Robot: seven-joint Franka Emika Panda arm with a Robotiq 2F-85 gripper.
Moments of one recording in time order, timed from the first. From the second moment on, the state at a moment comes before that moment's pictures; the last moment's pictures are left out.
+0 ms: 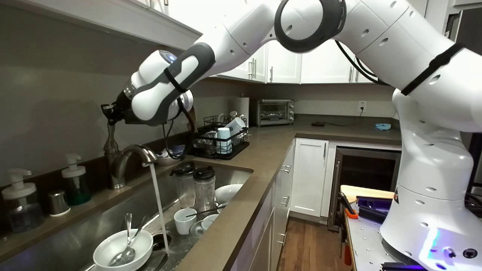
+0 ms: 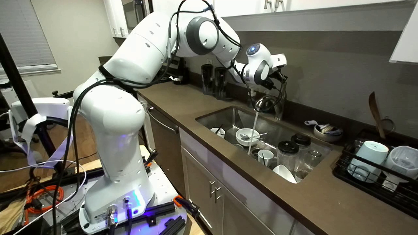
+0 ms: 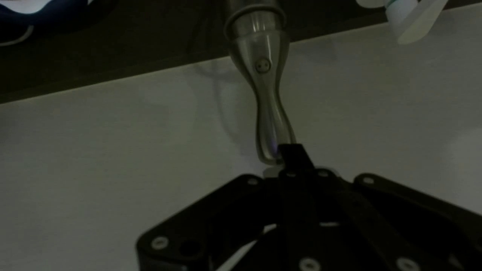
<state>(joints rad) 0.21 0.83 -0.20 -1.39 0.03 3.19 0.34</state>
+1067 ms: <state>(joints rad) 0.22 0.74 -0.21 -1.65 0.03 3.40 0.34</state>
